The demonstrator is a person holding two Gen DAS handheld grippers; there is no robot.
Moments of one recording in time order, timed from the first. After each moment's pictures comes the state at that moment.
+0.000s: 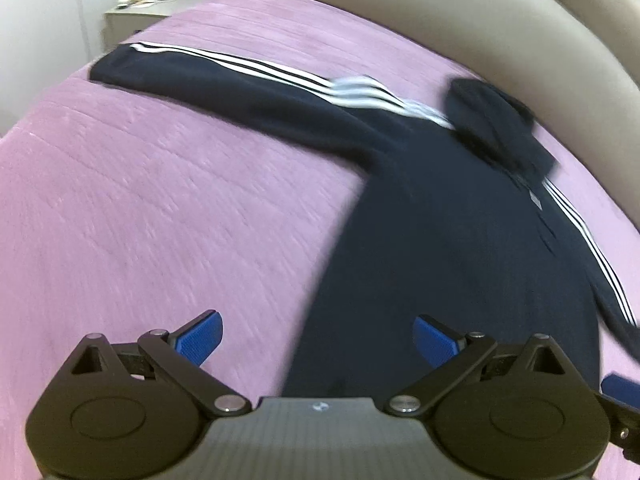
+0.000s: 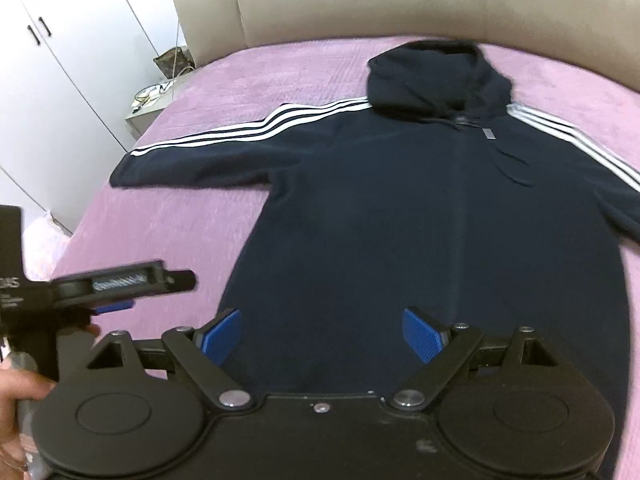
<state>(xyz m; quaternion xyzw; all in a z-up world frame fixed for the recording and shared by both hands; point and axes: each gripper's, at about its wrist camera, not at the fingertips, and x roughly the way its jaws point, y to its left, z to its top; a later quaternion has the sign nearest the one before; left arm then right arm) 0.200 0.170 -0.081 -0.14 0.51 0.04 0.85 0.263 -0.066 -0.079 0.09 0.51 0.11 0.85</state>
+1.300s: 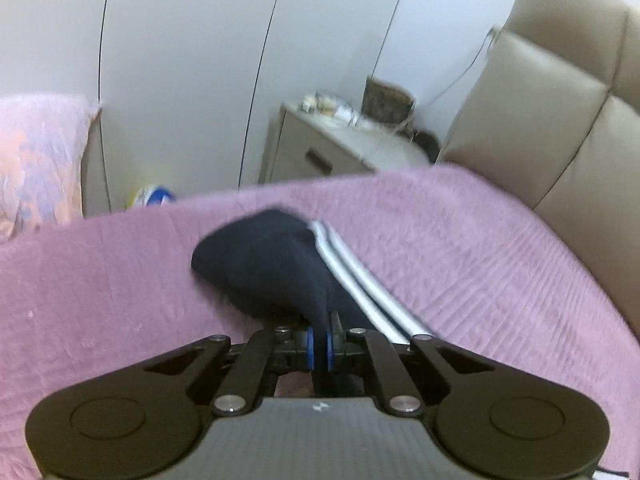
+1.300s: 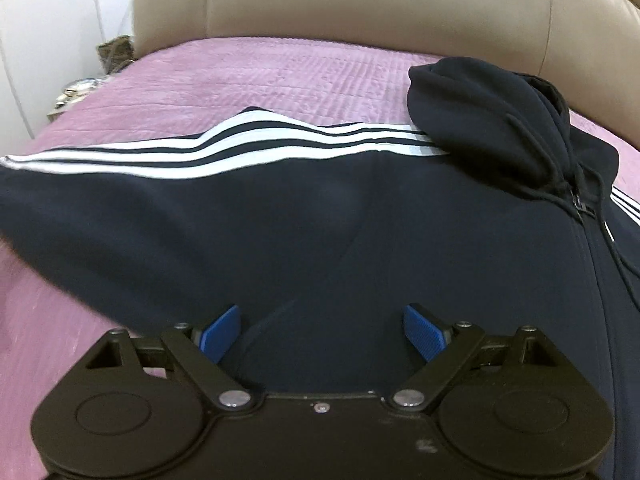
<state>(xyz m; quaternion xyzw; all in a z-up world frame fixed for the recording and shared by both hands) 0.432 0.399 -0.156 -0.23 0.28 0.30 0.88 0.415 0.033 -0.229 -0.02 0.43 0.03 0.90</state>
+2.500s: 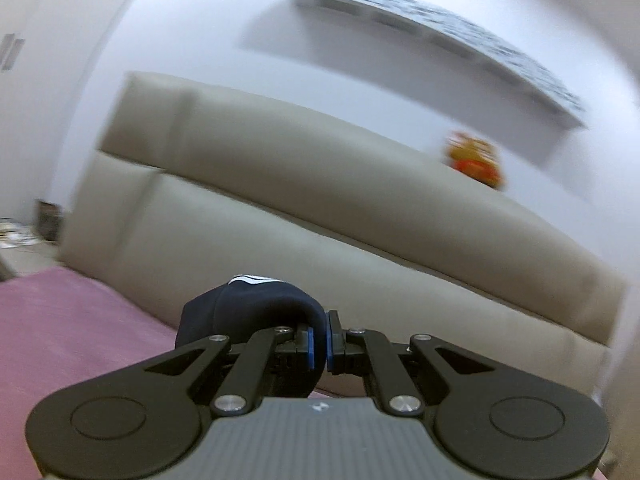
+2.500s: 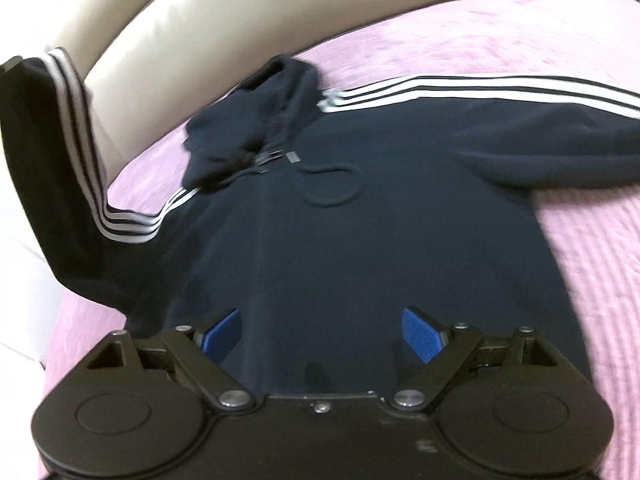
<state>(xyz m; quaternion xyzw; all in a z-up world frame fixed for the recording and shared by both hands) 0.369 -0.043 0.032 -0.16 0.08 -0.10 0.98 0.283 -0.314 -0.189 0.29 0.43 0.00 0.85</state>
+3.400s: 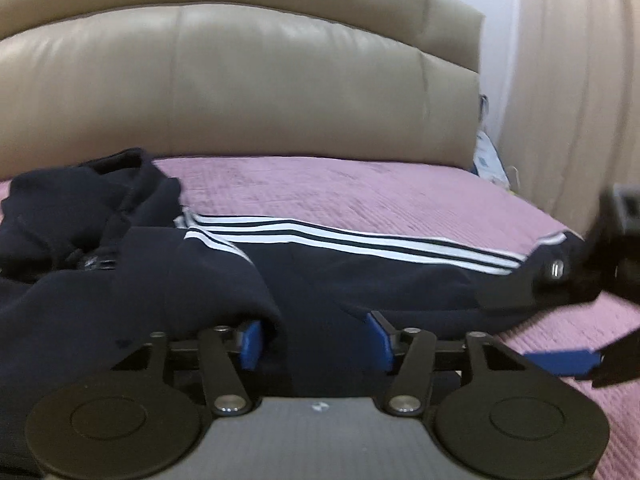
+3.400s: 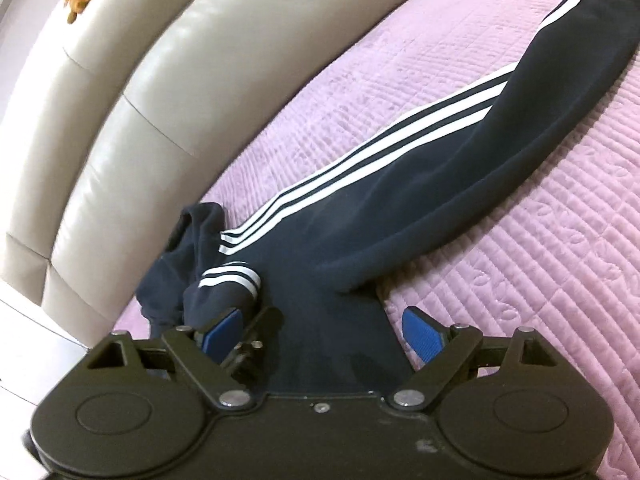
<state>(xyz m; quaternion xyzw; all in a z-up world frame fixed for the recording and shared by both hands) 0.335 -0.258 -0.213 0.04 0.27 -0.32 0.91 0.240 -0.430 -0.186 0.43 0.32 -0.10 0.84</state>
